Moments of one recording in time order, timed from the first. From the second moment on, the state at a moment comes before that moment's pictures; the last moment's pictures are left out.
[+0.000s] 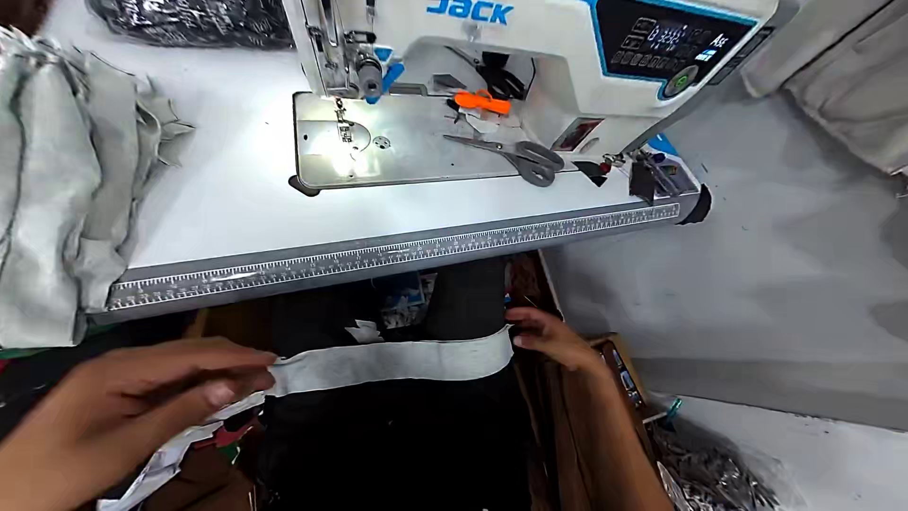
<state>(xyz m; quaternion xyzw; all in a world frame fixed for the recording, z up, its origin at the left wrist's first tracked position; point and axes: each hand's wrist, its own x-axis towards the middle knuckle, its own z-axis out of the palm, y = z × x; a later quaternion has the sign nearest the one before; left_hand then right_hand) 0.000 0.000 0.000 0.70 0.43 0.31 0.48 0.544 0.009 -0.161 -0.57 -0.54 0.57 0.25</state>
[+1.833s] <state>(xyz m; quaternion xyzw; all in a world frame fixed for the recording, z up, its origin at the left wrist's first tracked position) 0.050 -0.037 -0.071 0.21 0.55 0.69 0.43 0.467 -0.073 0.062 -0.35 -0.82 0.25 0.38</state>
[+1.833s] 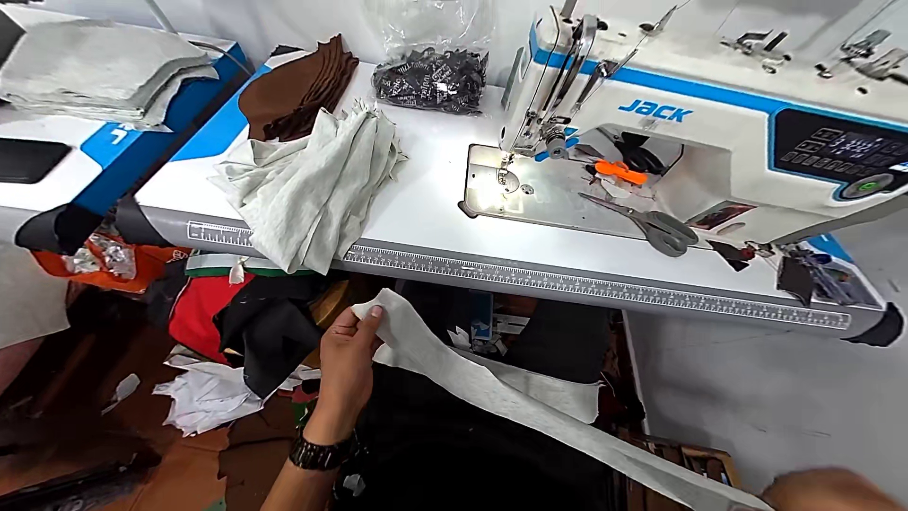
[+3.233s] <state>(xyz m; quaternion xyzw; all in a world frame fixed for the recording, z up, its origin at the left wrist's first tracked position) 0.140 -0.042 0.027 0.43 0.37 0.68 0.46 0.277 -0.002 0.021 -0.39 -0.63 0.23 0.63</state>
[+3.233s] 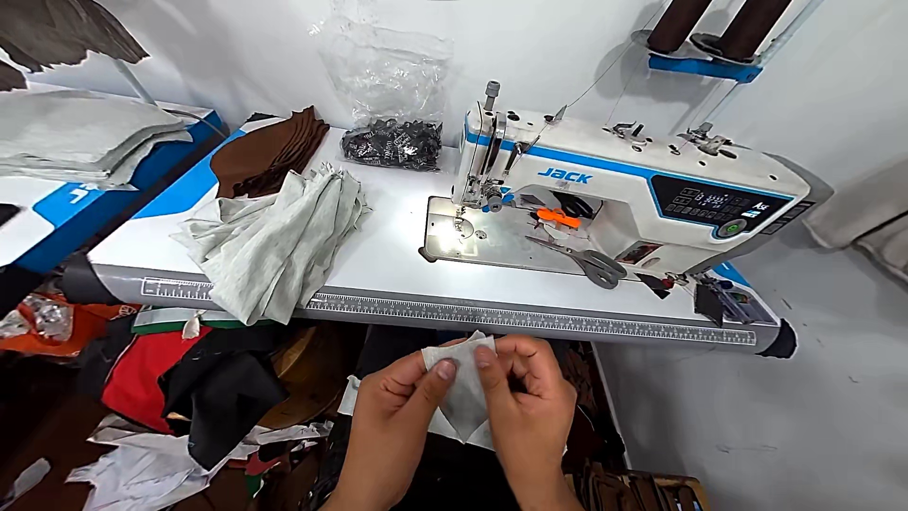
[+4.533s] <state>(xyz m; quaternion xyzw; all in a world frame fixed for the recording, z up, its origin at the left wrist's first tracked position) 0.130 -0.021 -0.002 0.47 0.45 0.69 0.30 0.279 0.019 0.000 -0.38 -0.62 0.27 0.63</state>
